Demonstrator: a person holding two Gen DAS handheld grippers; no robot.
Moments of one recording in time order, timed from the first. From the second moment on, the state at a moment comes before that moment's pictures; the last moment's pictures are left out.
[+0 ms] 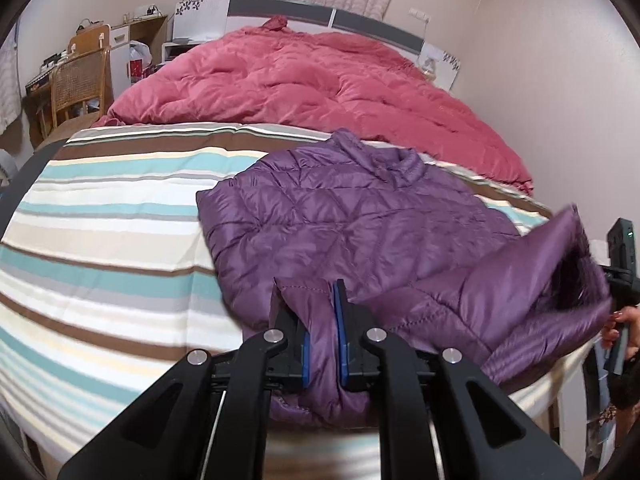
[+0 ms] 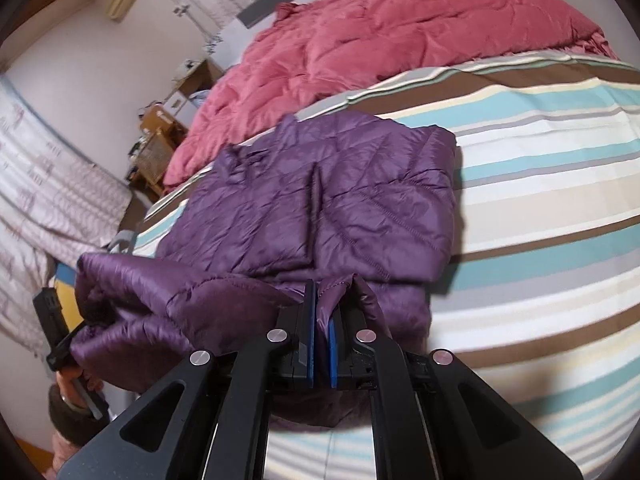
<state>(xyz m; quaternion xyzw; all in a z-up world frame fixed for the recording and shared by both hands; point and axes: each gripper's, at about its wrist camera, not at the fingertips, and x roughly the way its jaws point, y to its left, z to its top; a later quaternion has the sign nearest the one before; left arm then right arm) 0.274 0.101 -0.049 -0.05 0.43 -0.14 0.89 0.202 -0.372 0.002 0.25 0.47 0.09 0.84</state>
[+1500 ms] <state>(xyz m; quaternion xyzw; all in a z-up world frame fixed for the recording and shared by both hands) 0.321 0.099 -0.073 -0.10 0.37 -0.14 0.91 0.246 -0.370 -0.008 0.12 0.38 0.07 0.91</state>
